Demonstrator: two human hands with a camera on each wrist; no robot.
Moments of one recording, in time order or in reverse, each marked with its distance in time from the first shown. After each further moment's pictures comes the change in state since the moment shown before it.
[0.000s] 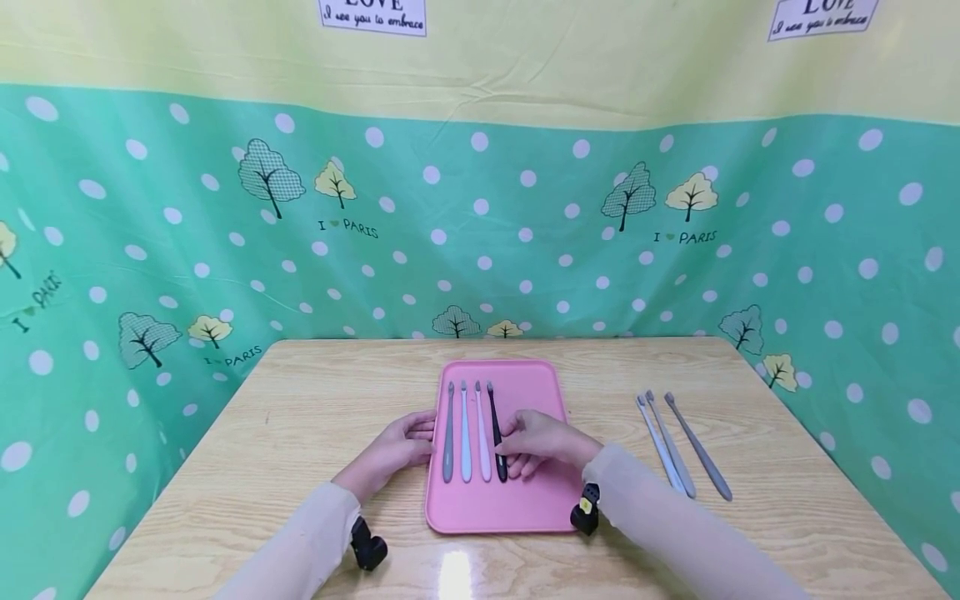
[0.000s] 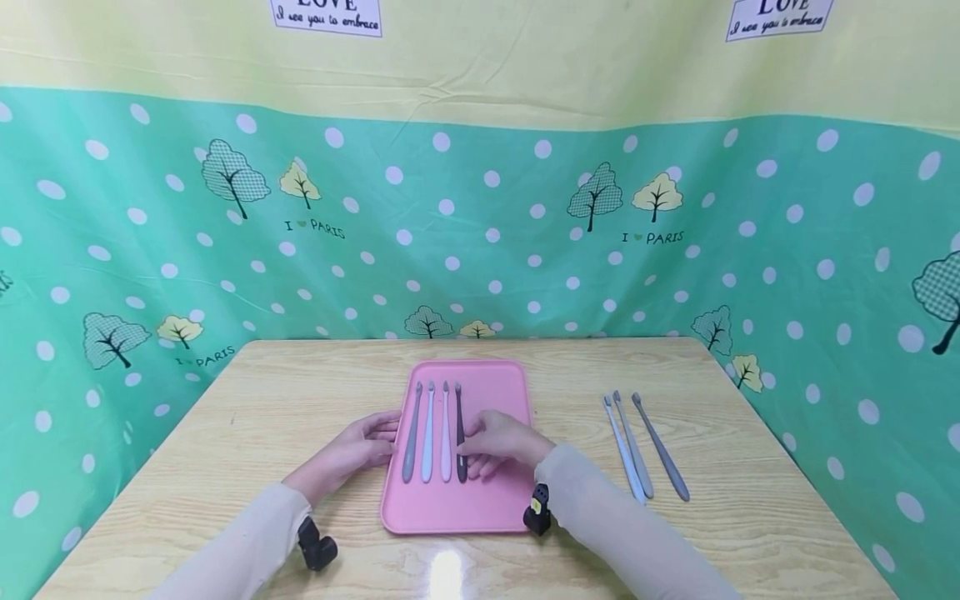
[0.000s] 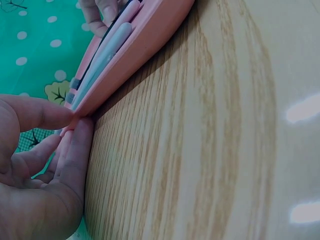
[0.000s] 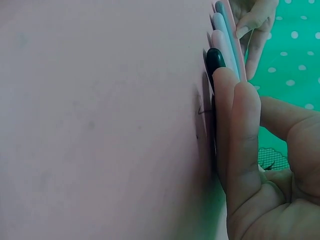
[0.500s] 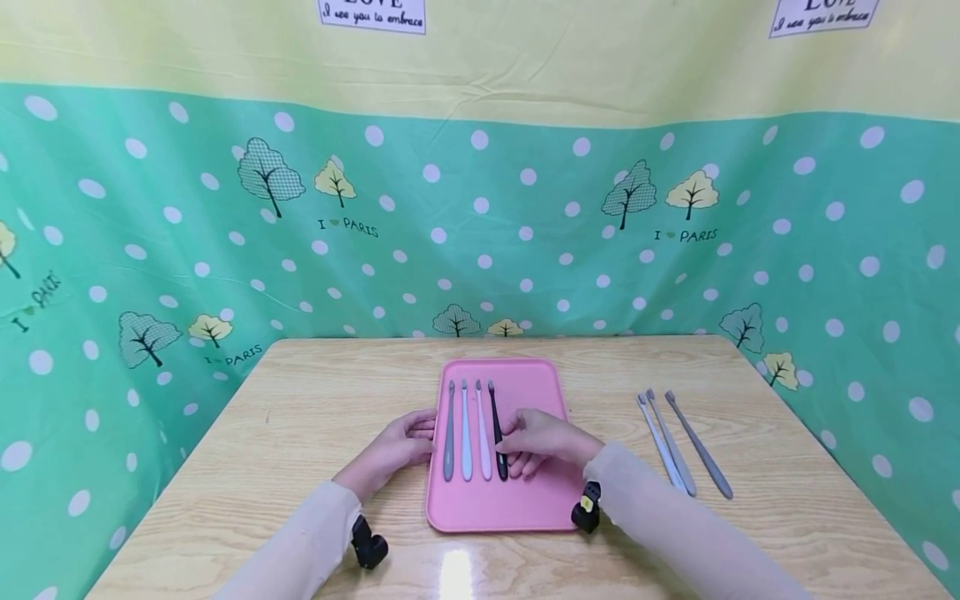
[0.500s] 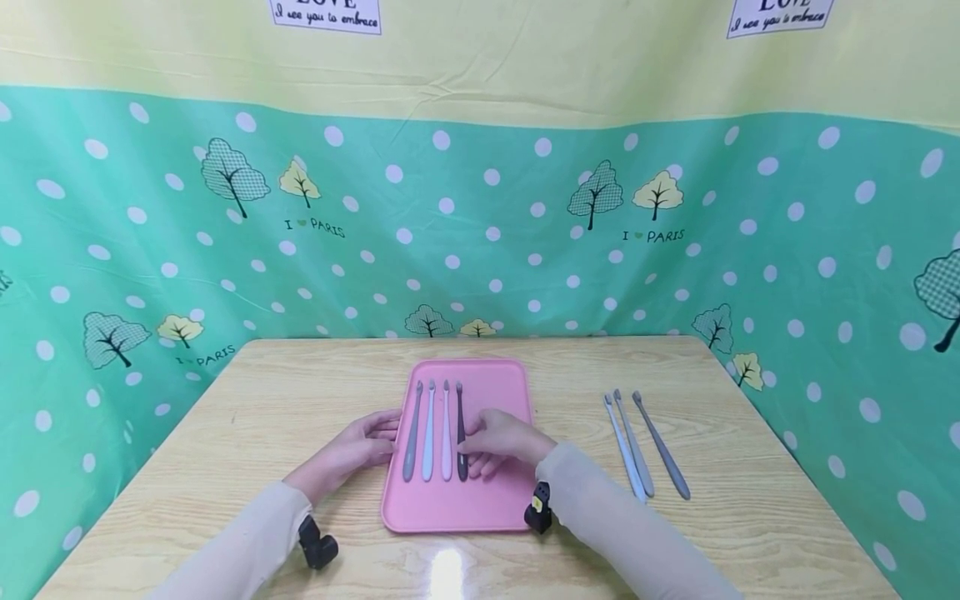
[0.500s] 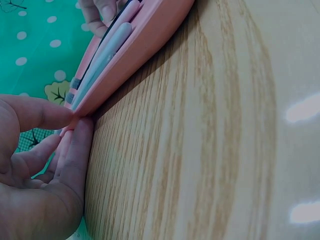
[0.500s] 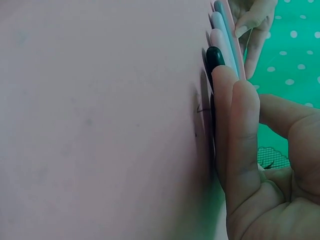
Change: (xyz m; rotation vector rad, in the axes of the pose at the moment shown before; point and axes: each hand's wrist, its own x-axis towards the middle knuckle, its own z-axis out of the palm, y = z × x) left_hand -0.002 0.003 0.002 0.001 0.027 -0.029; right_hand -0.002 -0.002 -0.001 0.001 -0.006 0.005
